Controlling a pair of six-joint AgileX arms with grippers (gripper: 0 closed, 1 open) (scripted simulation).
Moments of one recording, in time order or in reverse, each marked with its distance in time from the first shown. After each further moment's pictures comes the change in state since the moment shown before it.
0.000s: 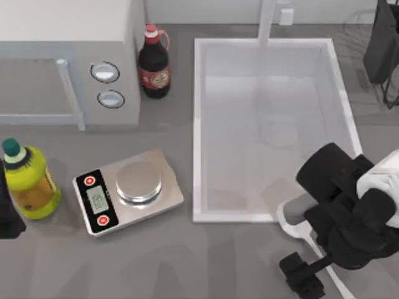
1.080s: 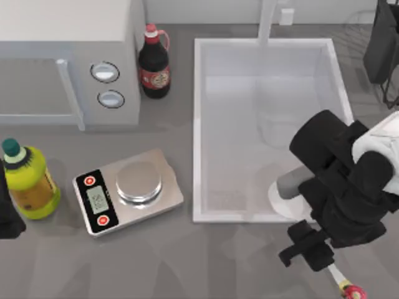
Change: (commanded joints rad) left arm 0.000 0.000 0.000 0.000 0.000 0.000; right arm 0.002 -0.088 0.188 -0.228 -0.019 0.003
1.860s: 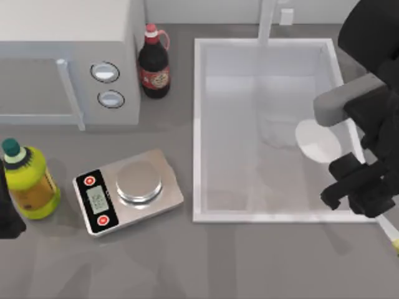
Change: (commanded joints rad) left arm 0.000 0.000 0.000 0.000 0.000 0.000; right arm -0.010 -0.145 0.508 -0.667 -0.001 -0.018
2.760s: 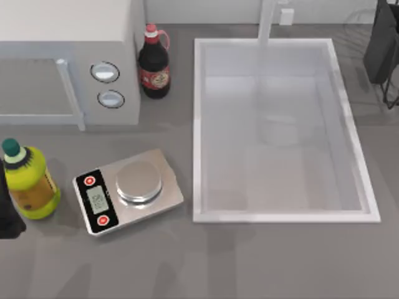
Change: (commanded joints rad) left arm 0.000 0.000 0.000 0.000 0.000 0.000; right arm -0.579 -0.183 -0.103 0.588 -0.283 -0.058
